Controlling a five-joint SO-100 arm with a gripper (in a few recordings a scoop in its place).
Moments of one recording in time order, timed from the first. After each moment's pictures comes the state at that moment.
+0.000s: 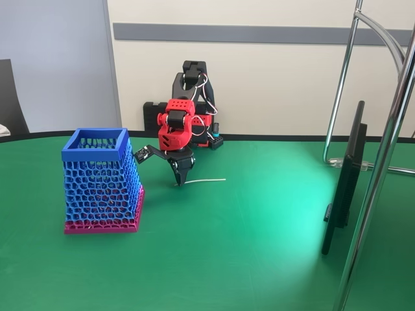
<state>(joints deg) 11.6 61.0 83.8 73.8 -35.6</state>
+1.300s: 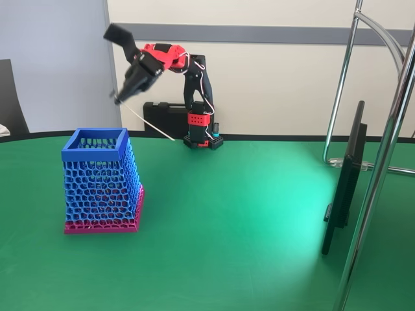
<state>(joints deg) 20.7 76.3 51.7 37.4 -47.1</state>
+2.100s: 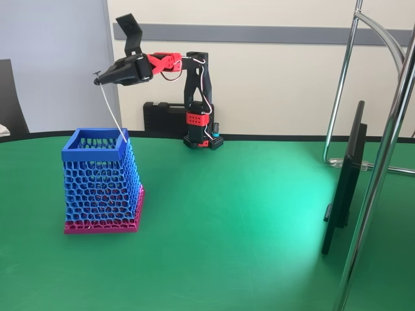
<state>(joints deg) 26.7 91.3 79.4 11.6 -75.1</state>
